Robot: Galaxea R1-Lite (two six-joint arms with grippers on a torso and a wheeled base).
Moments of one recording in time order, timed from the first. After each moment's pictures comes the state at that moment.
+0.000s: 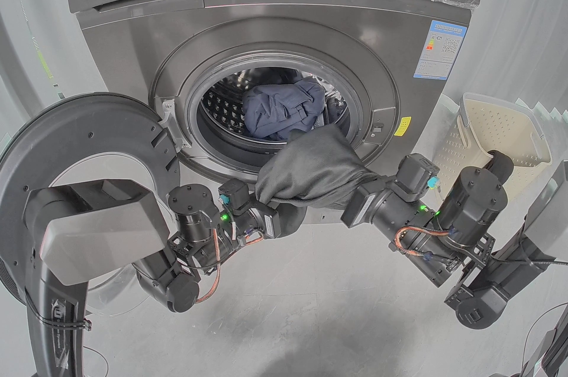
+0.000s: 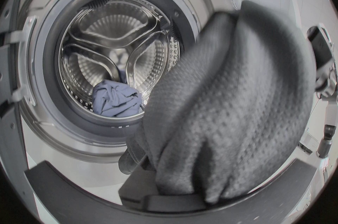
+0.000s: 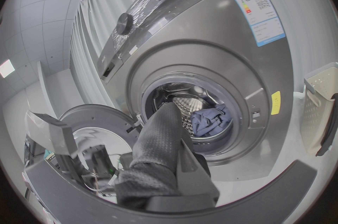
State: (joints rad) left arm -0.53 2.33 -0.85 -1.55 -0.15 -0.06; right arm 0.75 1.94 -0.61 -1.54 -0.15 0.23
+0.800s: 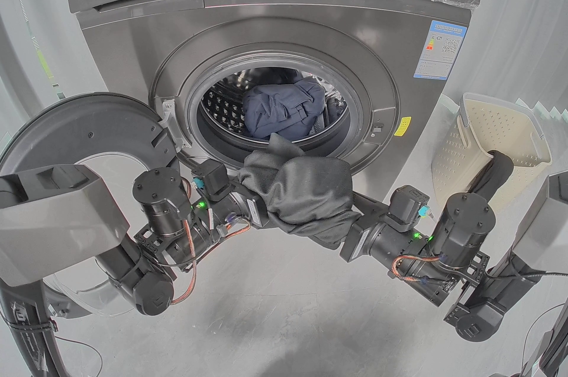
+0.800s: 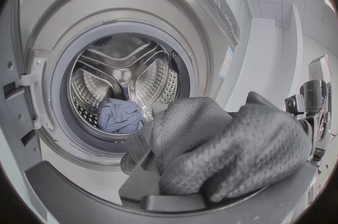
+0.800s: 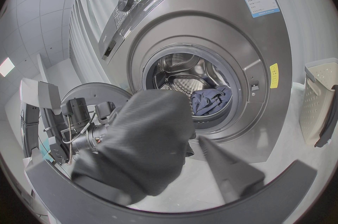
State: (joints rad) left arm -0.54 2.13 -0.72 -1.55 -0.13 -0.11; right arm 0.75 1.98 -0.51 -1.54 -0.11 0.23
